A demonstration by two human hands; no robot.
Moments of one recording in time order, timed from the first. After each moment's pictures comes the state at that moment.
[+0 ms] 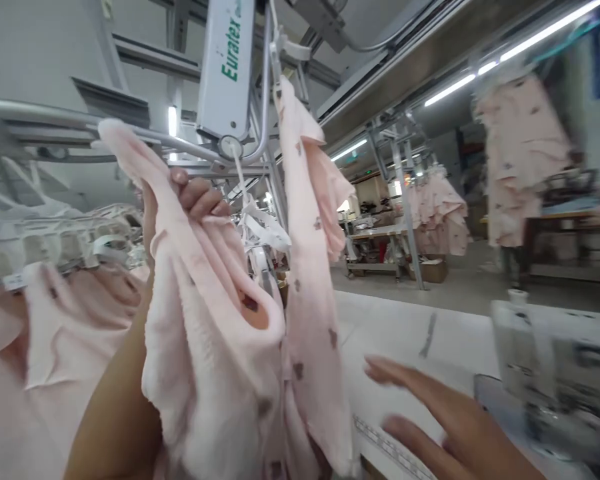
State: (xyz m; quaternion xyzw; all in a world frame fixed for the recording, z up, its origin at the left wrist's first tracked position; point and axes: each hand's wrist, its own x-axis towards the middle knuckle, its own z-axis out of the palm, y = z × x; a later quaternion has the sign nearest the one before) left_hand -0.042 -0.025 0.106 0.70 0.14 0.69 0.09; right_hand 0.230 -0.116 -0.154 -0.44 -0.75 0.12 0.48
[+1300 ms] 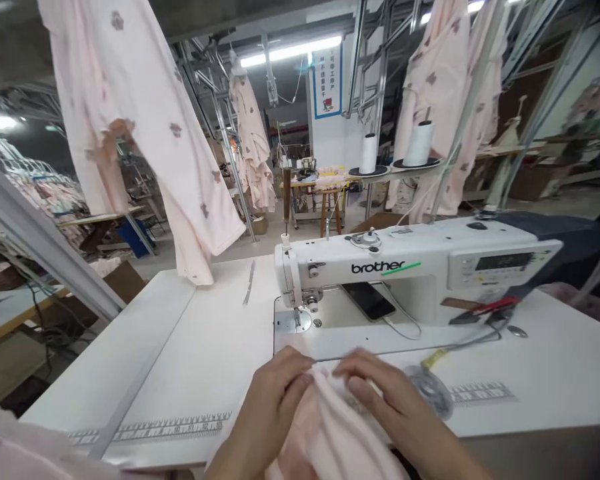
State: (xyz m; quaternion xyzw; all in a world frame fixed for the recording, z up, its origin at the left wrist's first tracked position) left_hand 0.204 -0.051 -0.208 0.87 0.13 0.15 0.45; right_hand 0.331 -0.202 -0.220 -0.66 -0.49 0.24 0.52
